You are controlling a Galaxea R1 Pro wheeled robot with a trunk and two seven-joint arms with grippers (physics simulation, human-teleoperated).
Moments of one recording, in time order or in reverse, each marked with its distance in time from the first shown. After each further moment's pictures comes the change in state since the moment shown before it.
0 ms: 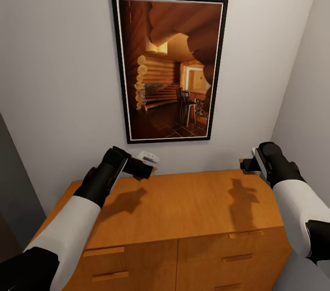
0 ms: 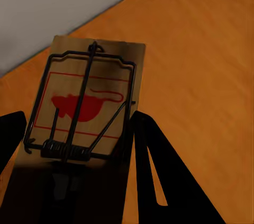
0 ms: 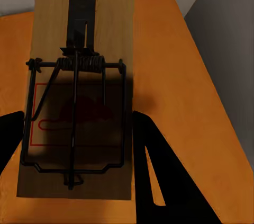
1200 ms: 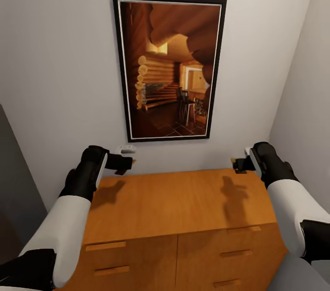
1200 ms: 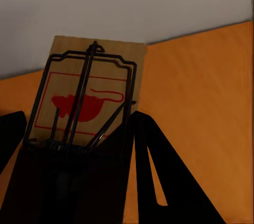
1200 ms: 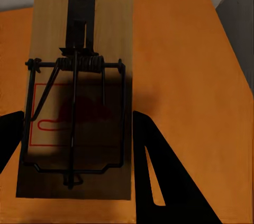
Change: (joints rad) left arm 0.000 0.006 0.328 0.006 -0.007 0.005 0.158; right arm 0.000 0.036 -0.001 -0.002 -0.002 -0.001 0.040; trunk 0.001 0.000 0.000
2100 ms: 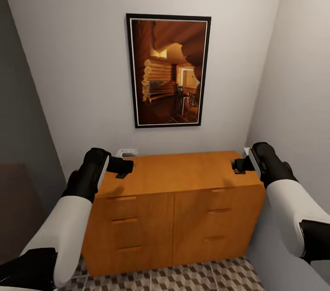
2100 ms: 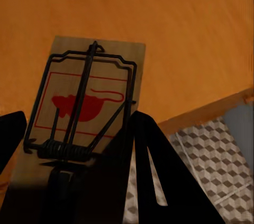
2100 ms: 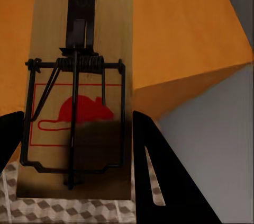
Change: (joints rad) left arm 0.000 -0.004 0.000 0.048 -0.011 0.000 0.000; right arm 0.001 0.005 0.001 0.001 -0.006 0.003 -0.001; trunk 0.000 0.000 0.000
